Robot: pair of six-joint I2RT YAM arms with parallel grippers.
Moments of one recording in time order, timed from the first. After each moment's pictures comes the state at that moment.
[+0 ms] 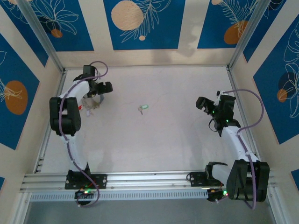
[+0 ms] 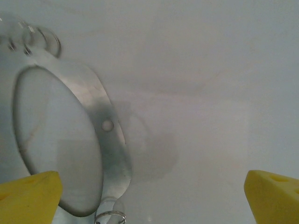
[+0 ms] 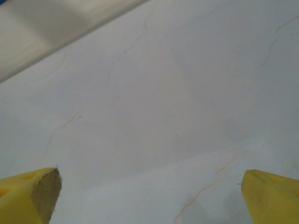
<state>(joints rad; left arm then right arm) -0.02 2.07 1.59 -0.57 0.15 -0.23 -0.11 1.10 0.64 -0.14 -0.16 0.37</state>
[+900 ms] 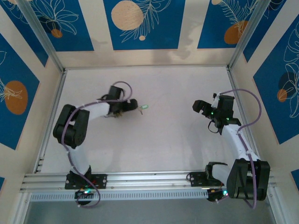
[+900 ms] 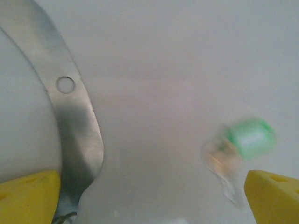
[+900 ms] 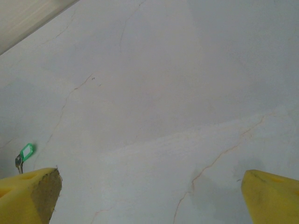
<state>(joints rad) -0.43 1.83 1.06 -0.15 0.22 -0.55 -0.11 1.10 0.67 -0.29 -0.26 0.38</state>
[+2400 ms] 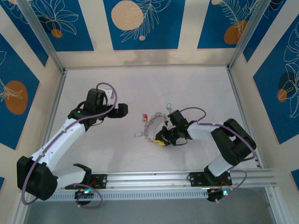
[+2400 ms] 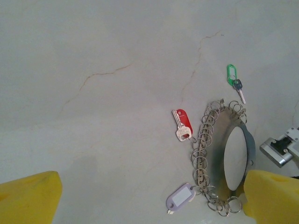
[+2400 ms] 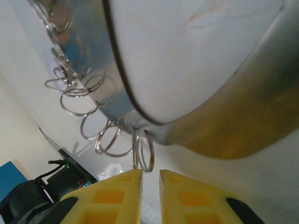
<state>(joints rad) -0.40 1.17 0.95 -0.54 0.15 -0.33 0.59 1.58 0.61 -0.10 -0.64 1.06</state>
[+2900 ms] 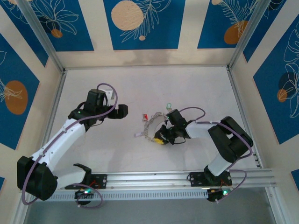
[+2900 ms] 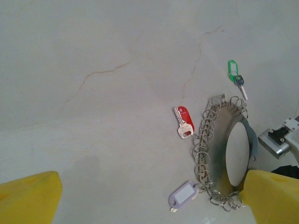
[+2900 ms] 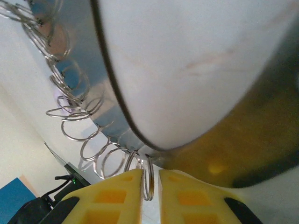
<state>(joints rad) -0.40 1.17 0.94 -0.53 0.15 -0.31 0.61 1.61 0.64 -0.06 -0.60 1.12</state>
